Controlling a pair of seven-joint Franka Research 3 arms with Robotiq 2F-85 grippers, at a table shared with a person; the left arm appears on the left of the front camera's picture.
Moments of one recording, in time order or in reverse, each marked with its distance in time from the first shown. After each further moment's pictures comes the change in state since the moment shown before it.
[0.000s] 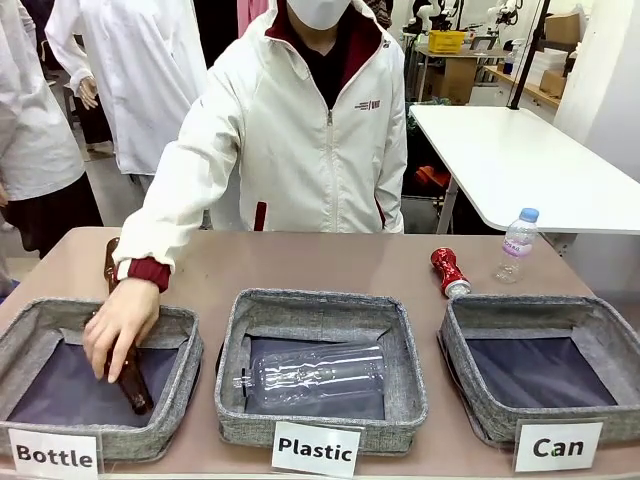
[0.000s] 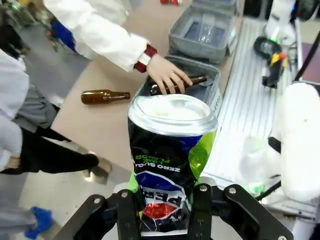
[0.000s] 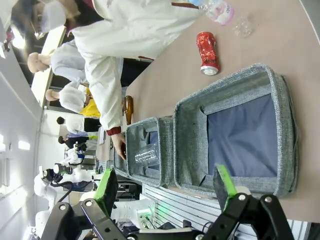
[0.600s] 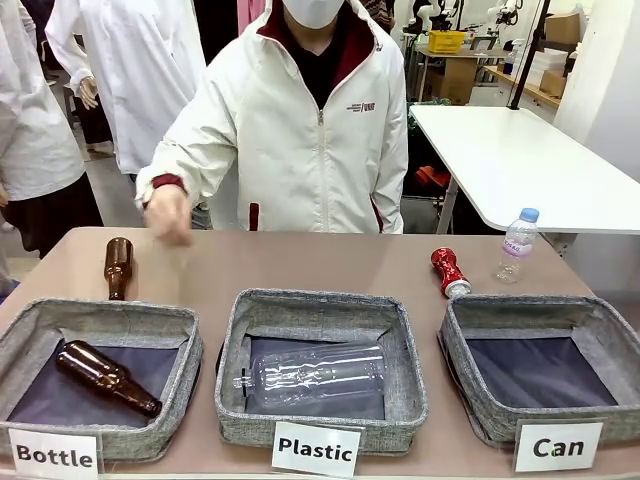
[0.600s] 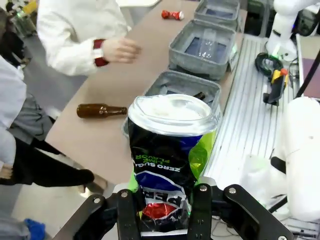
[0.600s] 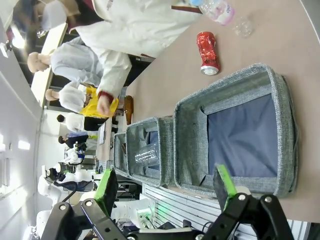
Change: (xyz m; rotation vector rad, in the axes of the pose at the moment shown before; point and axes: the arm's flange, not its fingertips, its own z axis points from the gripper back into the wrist) left arm -0.006 -0.001 -0.030 -0.006 -0.086 0.012; right arm 0.000 0.000 0.000 0.000 0.000 0.001
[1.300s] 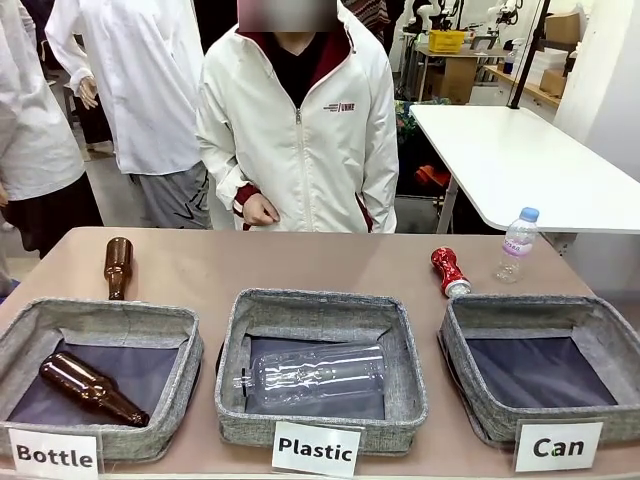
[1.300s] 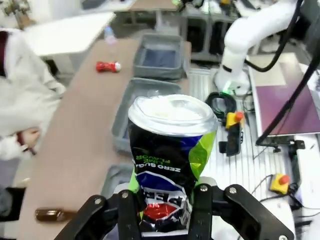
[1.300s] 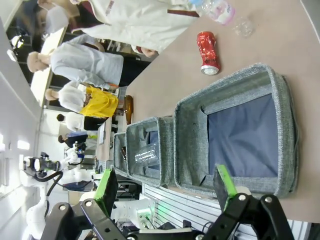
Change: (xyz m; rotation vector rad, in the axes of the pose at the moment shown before) left arm 0.236 -0.036 -0.173 -0.345 -0.009 -0.077; right arm 0.000 0.000 0.000 0.000 0.001 0.001
